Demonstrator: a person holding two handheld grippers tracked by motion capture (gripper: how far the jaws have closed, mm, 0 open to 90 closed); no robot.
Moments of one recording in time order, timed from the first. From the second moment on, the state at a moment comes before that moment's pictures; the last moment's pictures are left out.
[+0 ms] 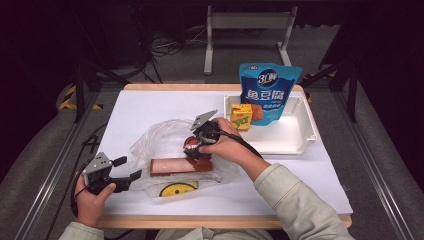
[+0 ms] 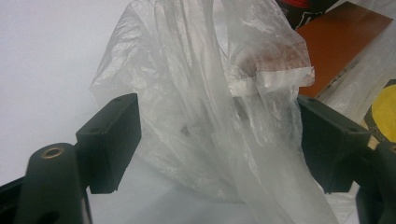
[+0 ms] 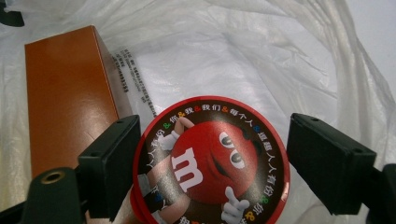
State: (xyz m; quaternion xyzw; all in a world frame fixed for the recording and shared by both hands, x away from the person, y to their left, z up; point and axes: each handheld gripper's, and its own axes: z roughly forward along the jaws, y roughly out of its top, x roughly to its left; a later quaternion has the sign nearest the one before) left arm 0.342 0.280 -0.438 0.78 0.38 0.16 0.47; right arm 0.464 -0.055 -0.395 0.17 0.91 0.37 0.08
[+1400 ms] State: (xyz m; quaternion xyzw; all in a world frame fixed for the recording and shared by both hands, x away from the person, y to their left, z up) left arm 0.342 0.281 -0.438 0.78 0.38 0.16 0.47; right arm 0.467 -0.052 -0.395 0.17 0.92 0.34 0.07
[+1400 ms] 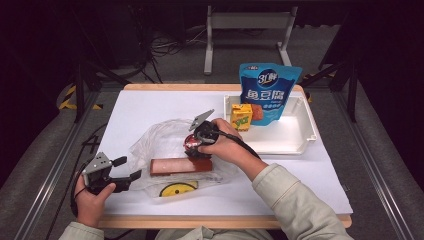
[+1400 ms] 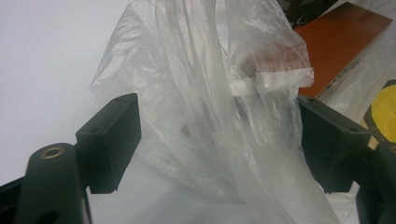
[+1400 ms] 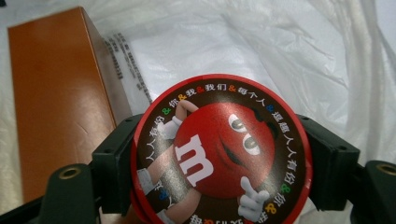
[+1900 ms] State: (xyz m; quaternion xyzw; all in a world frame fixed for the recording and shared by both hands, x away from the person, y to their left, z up) left arm 0.342 0.280 -0.438 0.78 0.38 0.16 0.47; right arm 0.457 -0.051 -0.365 0.15 0.91 0.37 0.09
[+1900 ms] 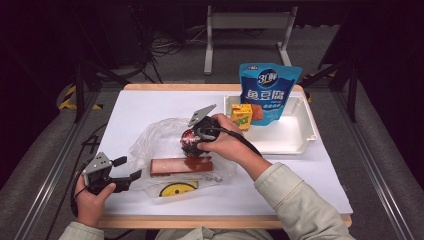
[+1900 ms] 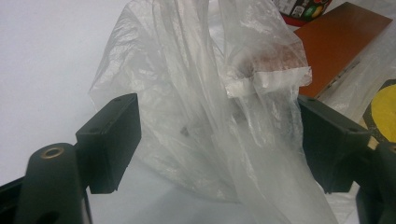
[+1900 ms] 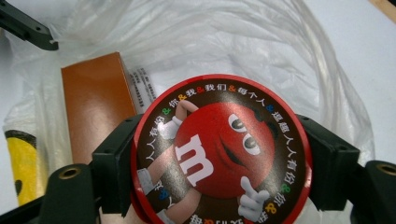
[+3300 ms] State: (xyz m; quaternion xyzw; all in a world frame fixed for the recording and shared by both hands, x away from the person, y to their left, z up) left arm 0.341 0.281 -0.437 0.78 0.38 0.16 0.47; right arm 0.450 -0.116 -0.302 0.18 0.89 0.41 0.12
